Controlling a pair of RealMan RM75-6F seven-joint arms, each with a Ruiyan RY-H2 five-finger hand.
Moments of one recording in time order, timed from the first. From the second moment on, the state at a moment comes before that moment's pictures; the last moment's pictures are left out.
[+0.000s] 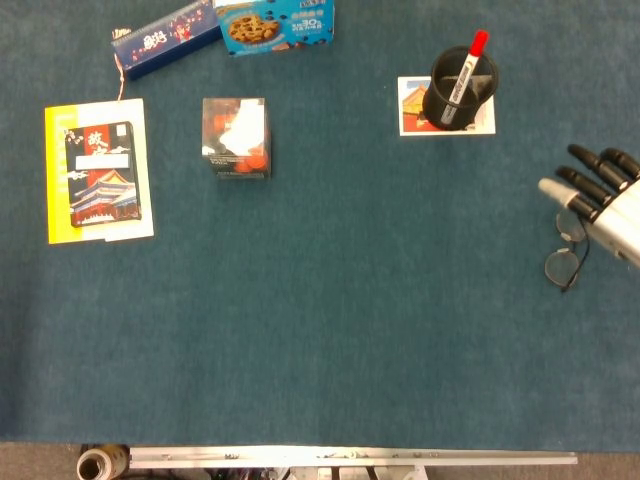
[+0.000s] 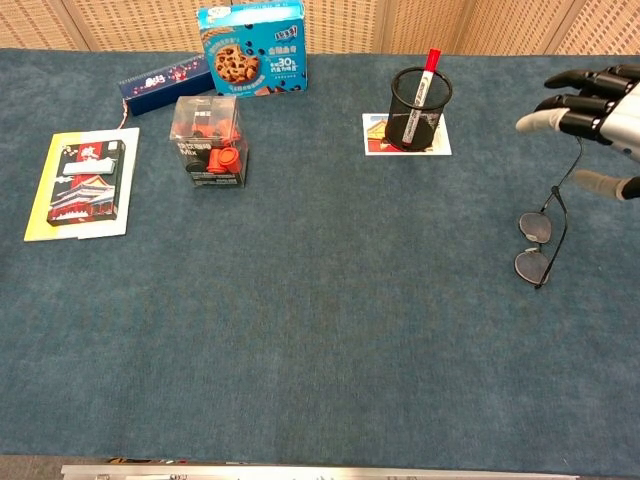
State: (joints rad) left arm -0.06 -1.16 -0.07 -1.61 1.45 1.53 0.20; right arm 0.43 -1.15 -0.05 -1.36 -1.91 1.40 -0.16
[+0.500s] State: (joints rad) left arm -0.06 -1.16 -0.07 -1.61 1.45 1.53 0.20; right arm 0.43 -1.20 -0.06 -1.29 -1.89 1.39 -0.12
